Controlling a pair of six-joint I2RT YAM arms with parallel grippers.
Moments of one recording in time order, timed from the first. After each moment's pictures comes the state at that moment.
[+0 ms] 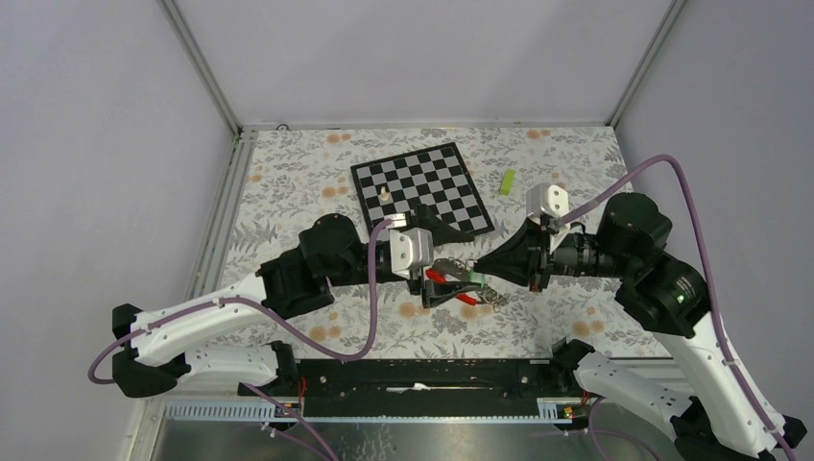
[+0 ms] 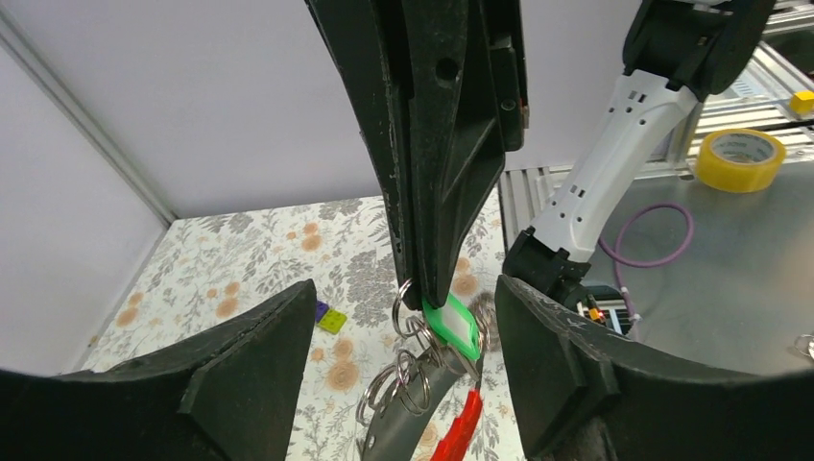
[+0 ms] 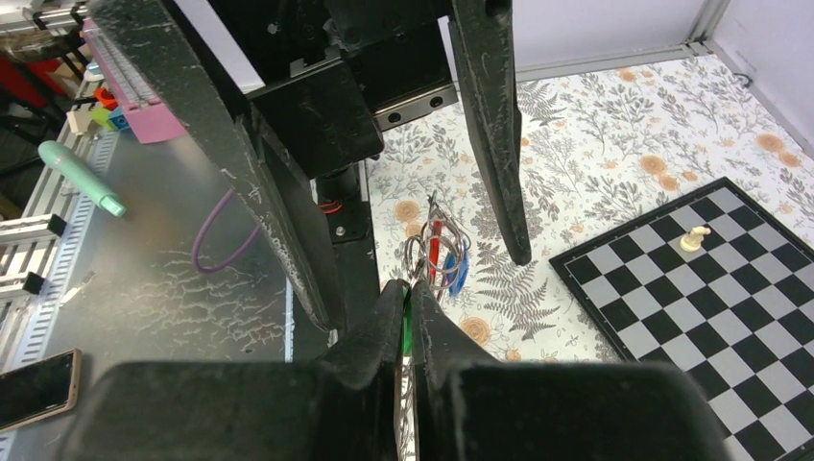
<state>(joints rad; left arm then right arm) -1.22 1.08 1.18 -0.01 0.29 0.18 0.66 0.81 1.31 -0.69 -0.76 -0.06</state>
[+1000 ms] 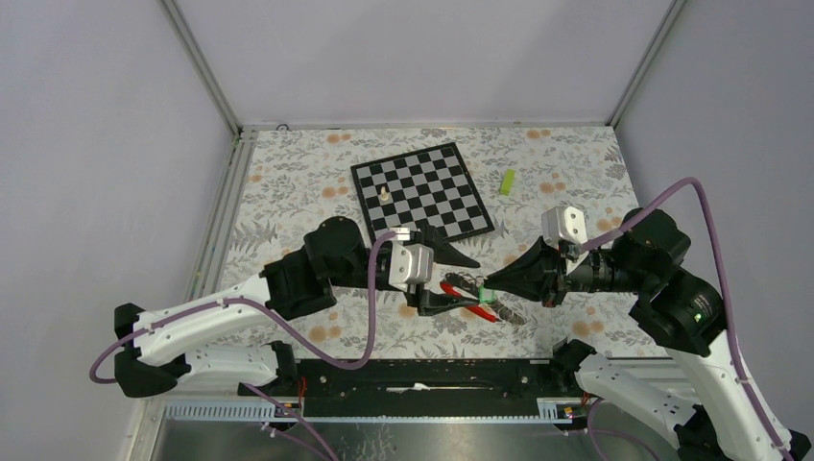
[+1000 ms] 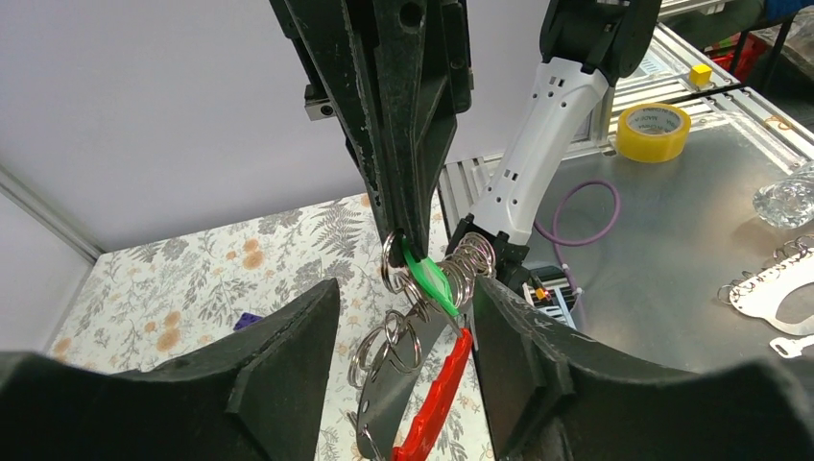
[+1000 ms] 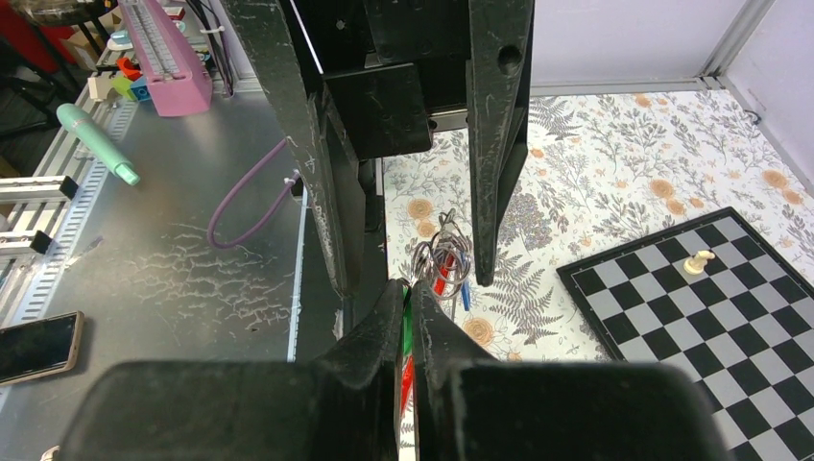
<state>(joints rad) -1.22 1.08 1.15 0.00 0.47 0.18 0.66 0.74 1.29 -0.73 -0.83 -0.13</state>
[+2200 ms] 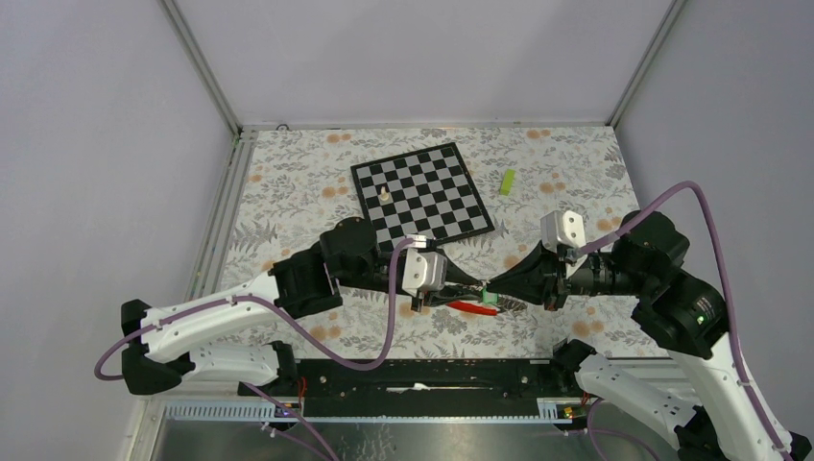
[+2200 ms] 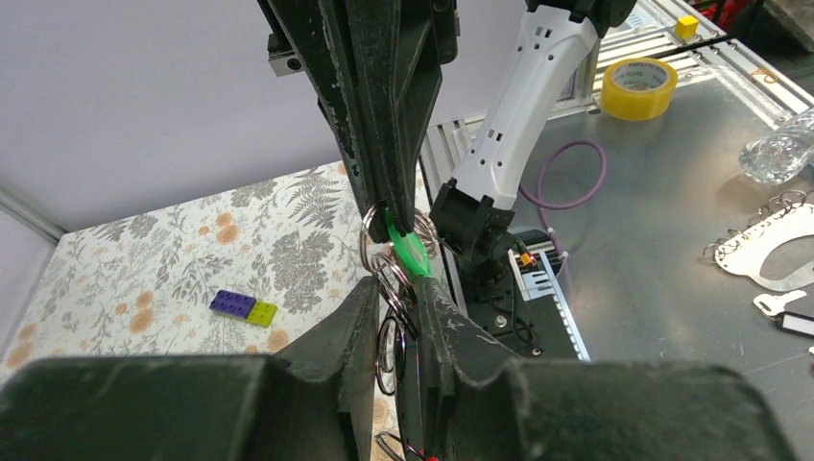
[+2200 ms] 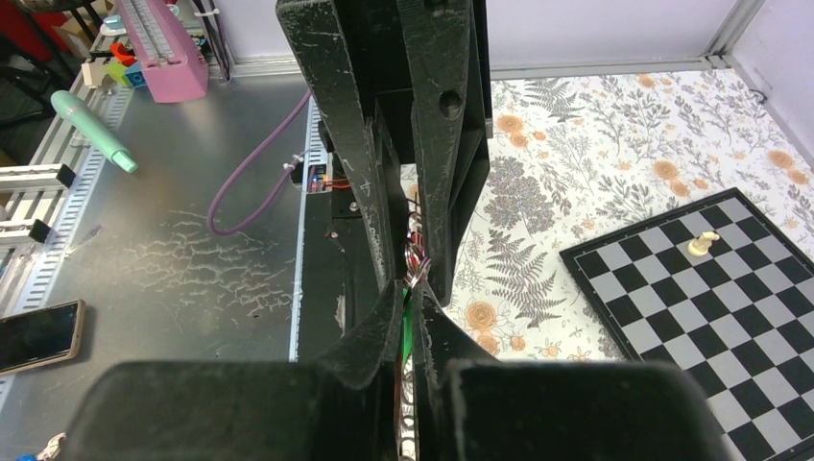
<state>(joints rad) -1.22 1.12 1.15 -0.06 0.50 0.21 0.66 0.73 1.29 -0.78 -0.82 -0.15</state>
